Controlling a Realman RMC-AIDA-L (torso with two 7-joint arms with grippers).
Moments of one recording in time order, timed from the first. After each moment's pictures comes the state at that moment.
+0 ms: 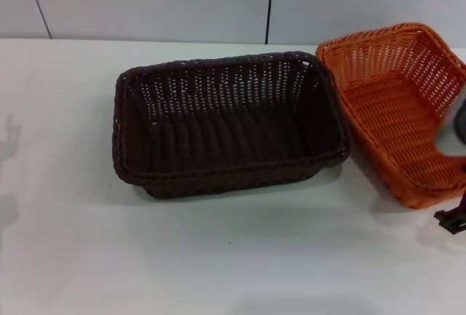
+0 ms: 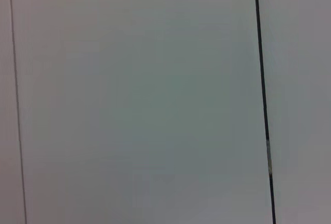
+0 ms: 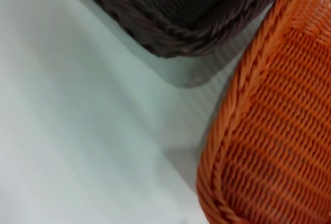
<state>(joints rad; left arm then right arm) -0.26 -2.07 -1.45 -0.46 2.51 0.91 0.16 0.32 2.07 1.55 1.90 -2.91 1.70 -0.64</state>
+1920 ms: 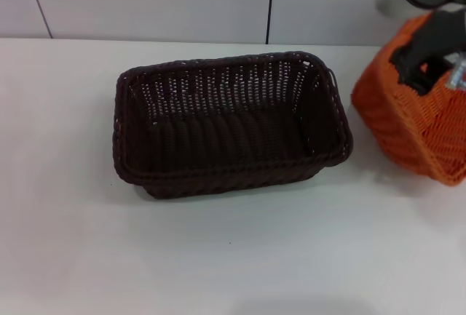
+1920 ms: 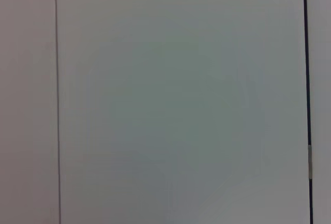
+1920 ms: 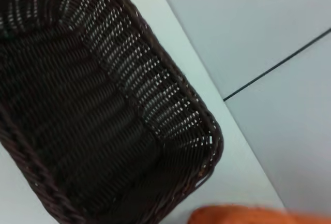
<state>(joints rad) -0.26 -2.06 -1.52 -0.44 2.52 0.91 0.11 0.68 2.06 1.61 1.95 -2.92 1.76 -0.59</state>
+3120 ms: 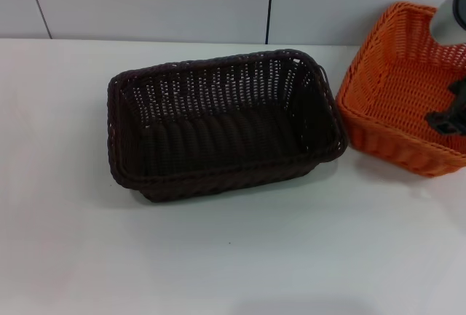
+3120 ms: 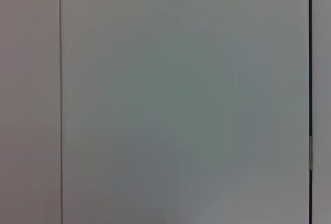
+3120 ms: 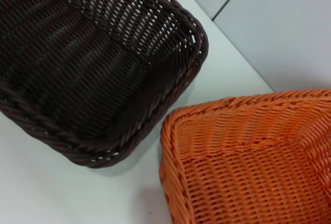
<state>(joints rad) -0.25 -2.06 -1.52 -0.43 2.52 0.91 0.08 0.52 2.06 1.65 1.92 -2.92 1.72 -0.53</state>
